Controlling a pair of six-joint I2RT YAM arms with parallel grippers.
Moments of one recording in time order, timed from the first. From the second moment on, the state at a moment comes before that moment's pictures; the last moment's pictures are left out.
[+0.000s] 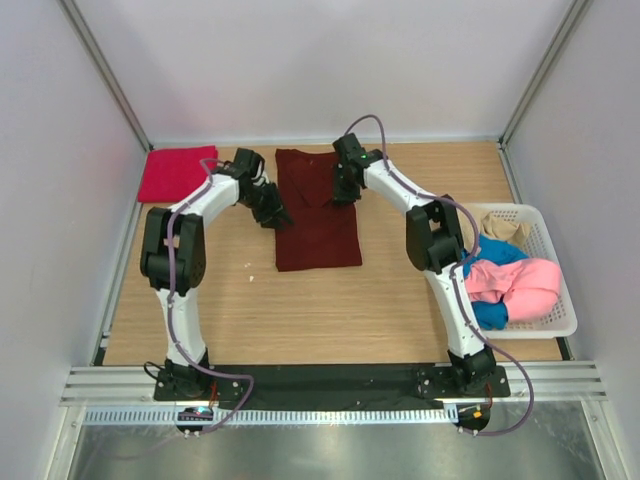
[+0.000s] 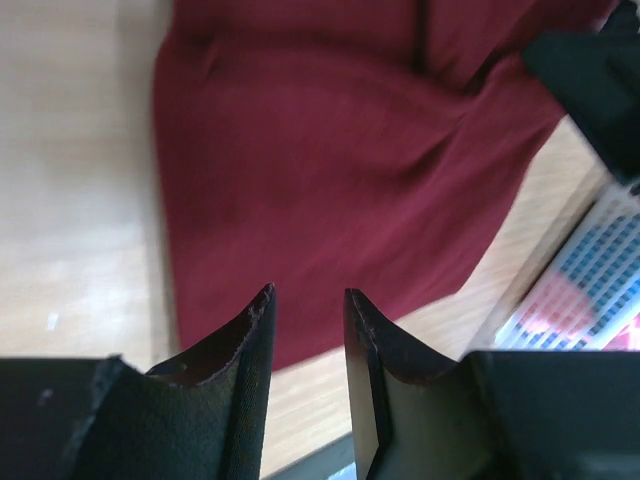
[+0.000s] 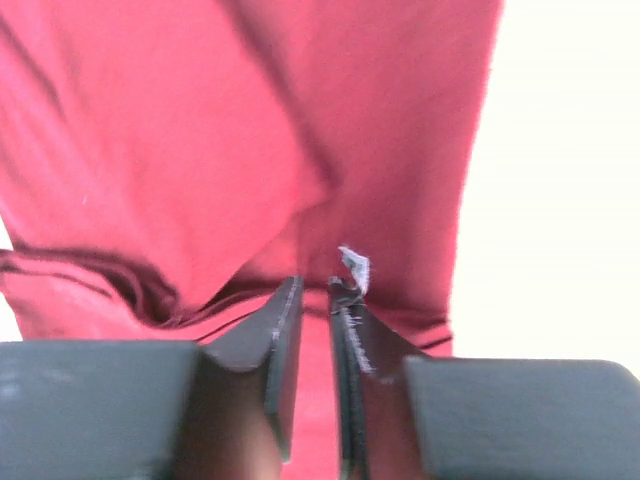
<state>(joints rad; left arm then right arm) -0.25 2.00 1.52 -0.68 0.42 -0.63 0.48 2.44 2.16 -0.75 -0.02 0.48</state>
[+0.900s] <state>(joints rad) -0.18 2.43 1.88 -0.51 0.70 -0.71 0.22 2.39 1.74 -0.22 -0.68 0.71</state>
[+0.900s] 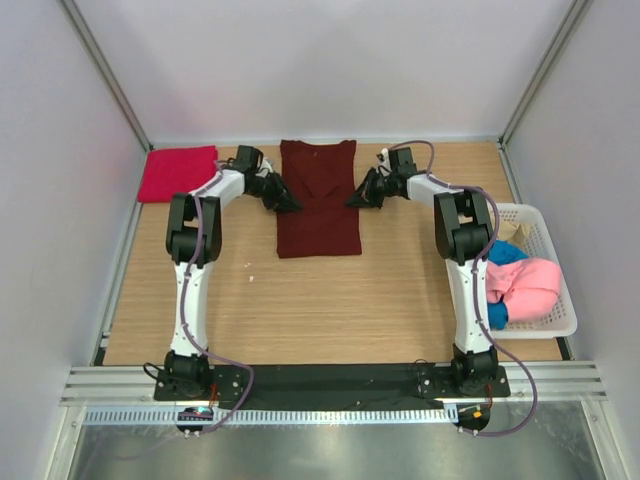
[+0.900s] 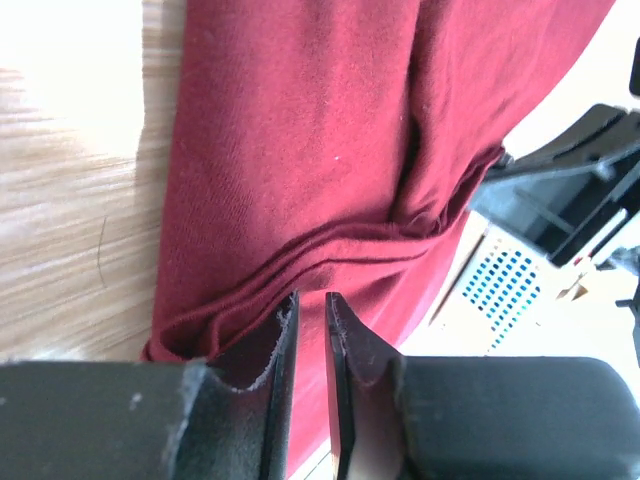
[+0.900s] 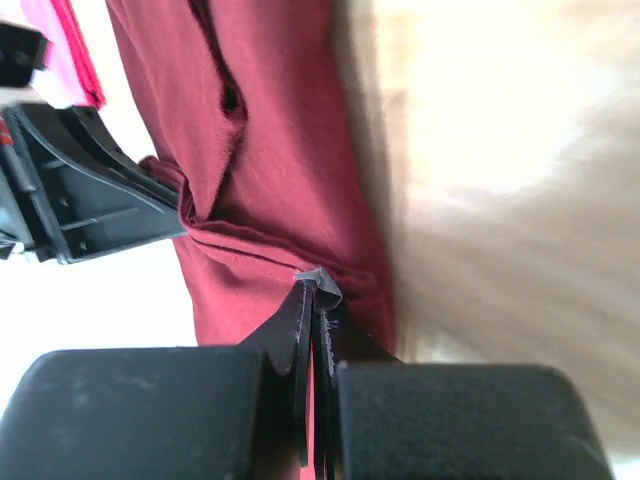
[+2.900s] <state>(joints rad) -0.26 1.96 1.12 -0.50 0.65 -0.63 0.34 2.03 1.06 -0.09 -0.88 0.68</state>
